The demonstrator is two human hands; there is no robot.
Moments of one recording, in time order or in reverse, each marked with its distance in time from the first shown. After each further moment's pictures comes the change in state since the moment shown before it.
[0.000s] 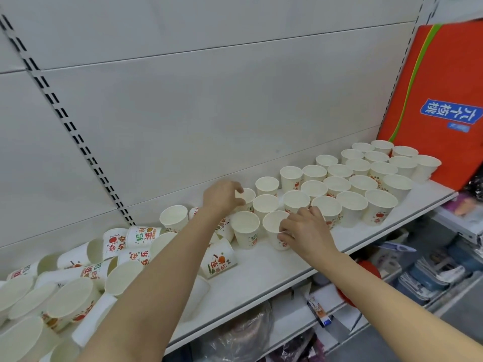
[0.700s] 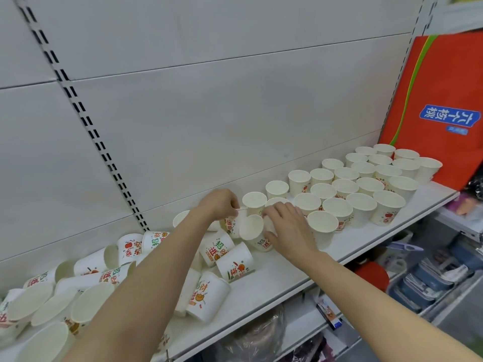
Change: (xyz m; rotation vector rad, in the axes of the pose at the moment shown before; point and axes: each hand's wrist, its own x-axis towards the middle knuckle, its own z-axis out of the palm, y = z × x) left_hand -0.008 -0.043 -0.030 -0.026 -0.298 0.088; right_hand 0.028 -0.062 0.009 0.116 0.063 0.068
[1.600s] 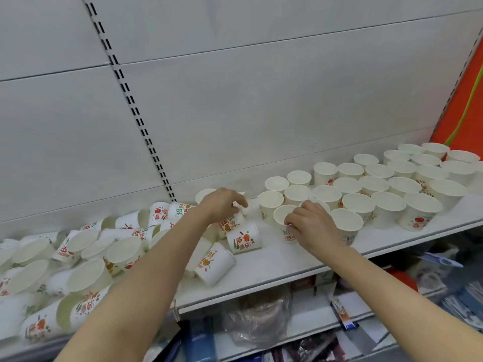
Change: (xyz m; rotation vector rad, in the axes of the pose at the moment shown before) left_hand -0.070 -0.005 0.015 0.116 0.073 -0.030; right_hand -0.018 0.037 -0.004 0.082 0.014 -0.284
